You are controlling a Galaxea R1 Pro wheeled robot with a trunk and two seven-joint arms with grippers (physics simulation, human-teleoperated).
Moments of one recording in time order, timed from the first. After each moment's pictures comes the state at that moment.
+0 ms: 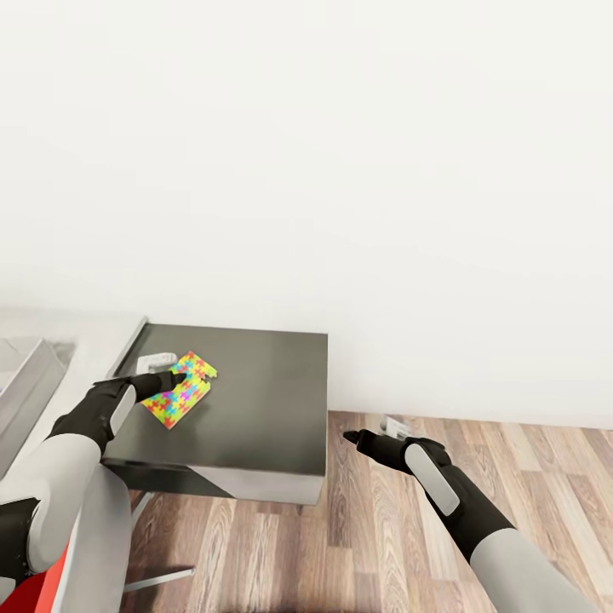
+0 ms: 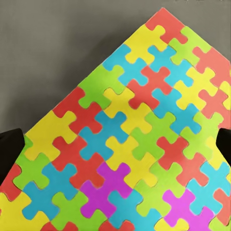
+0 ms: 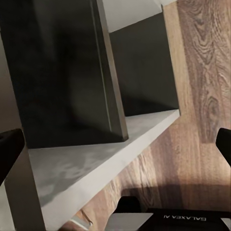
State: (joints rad) left arm -0.99 0.23 0.18 -0.49 0.00 0.39 -0.21; right arm -0.62 -0.08 0.32 -0.90 -0.91 0.57 -0.14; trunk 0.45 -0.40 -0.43
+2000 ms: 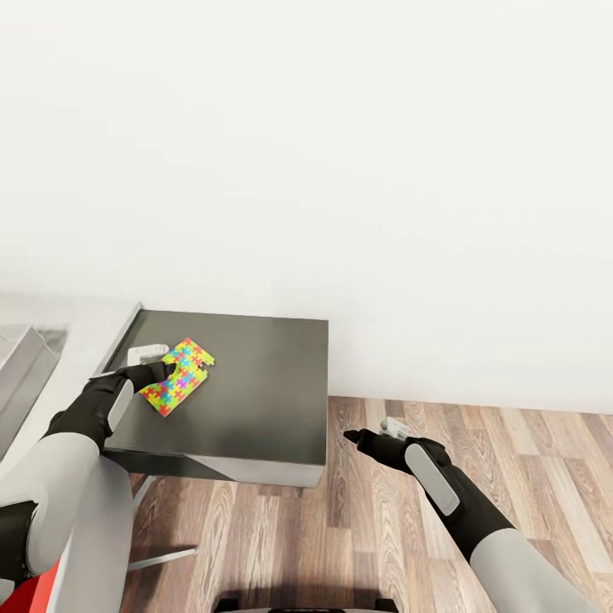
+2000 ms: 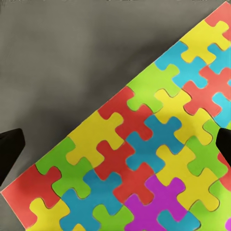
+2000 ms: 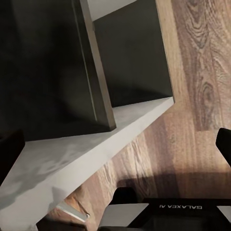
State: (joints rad) left arm -0.99 0.23 0.18 -0.55 0.00 0.35 -0.11; right arm -0.62 -0.08 0.32 -0.90 -0.91 0.56 -0.14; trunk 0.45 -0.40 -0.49
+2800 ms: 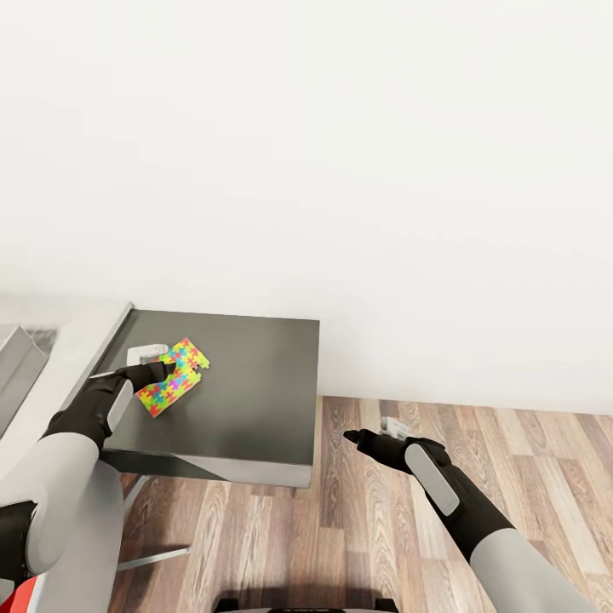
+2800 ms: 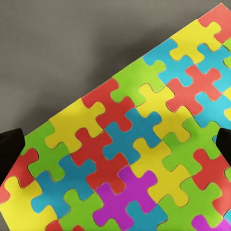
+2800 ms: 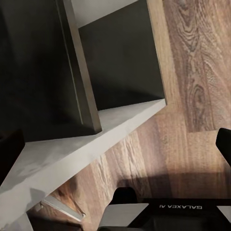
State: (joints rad) left arm -0.99 0.23 0.19 -0.55 0.00 0.34 -0.11; right arm -0.62 -0.08 0.32 -0.90 -0.91 0.56 -0.14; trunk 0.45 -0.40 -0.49
